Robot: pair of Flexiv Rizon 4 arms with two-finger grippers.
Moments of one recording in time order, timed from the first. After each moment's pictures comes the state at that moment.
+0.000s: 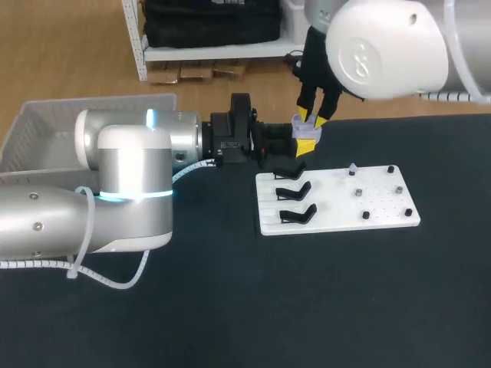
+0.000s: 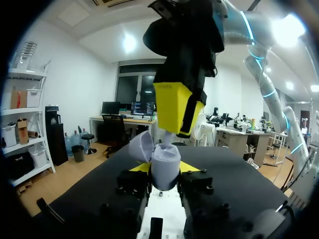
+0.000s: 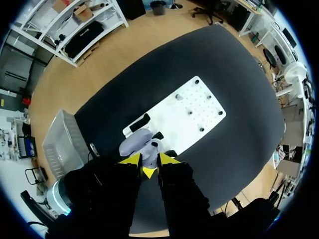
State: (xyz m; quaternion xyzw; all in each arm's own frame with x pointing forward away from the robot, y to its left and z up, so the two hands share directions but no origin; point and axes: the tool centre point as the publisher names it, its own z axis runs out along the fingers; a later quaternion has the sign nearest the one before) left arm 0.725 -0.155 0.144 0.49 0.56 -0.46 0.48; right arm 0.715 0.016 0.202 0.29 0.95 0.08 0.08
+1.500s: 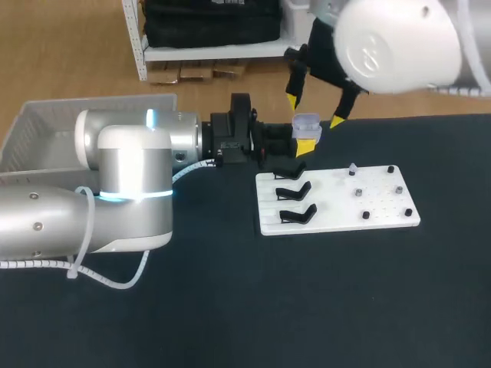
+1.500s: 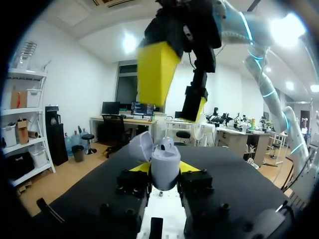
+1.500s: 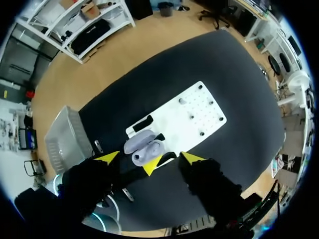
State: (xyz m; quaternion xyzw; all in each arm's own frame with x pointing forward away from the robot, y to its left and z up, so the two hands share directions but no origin) left arm 0.725 -0.155 0.143 0.49 0.56 -0.46 0.48; right arm 0.713 0.013 0.218 0.24 0.96 0.09 0.09
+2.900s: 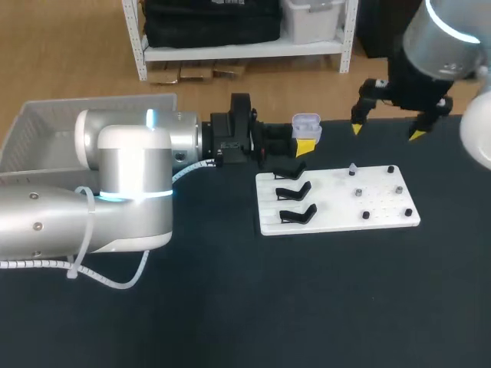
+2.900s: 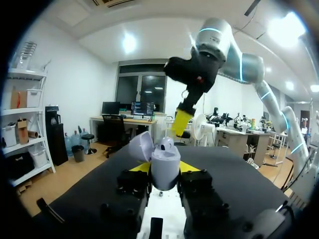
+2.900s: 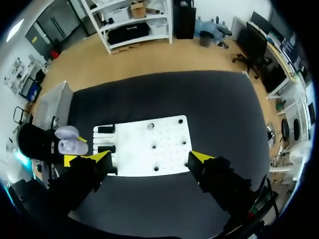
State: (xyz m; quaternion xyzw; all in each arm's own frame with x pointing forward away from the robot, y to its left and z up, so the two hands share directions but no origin) left arm 0.725 -0.155 0.144 0.49 0.56 -0.46 0.48; right arm 0.707 -0.105 0.169 0.05 0.98 0.07 0.17
